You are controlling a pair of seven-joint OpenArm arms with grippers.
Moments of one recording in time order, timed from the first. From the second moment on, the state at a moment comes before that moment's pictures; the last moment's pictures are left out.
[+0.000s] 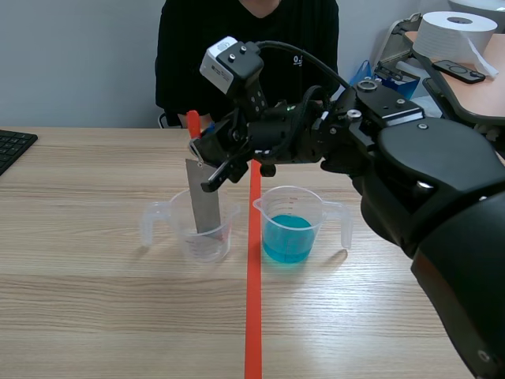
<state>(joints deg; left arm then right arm) 63.4 -12.3 -24.4 75.4 40.5 -9.0 -55.6 20.9 4.0 -21.2 71.6 7.1 45.1 -14.8</state>
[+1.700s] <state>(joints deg) 64.3 -14.0 -23.7 77.7 35.3 -8.8 -57.0 -0.5 29.8 -28.3 105.1 25.0 35.0 -3.9</state>
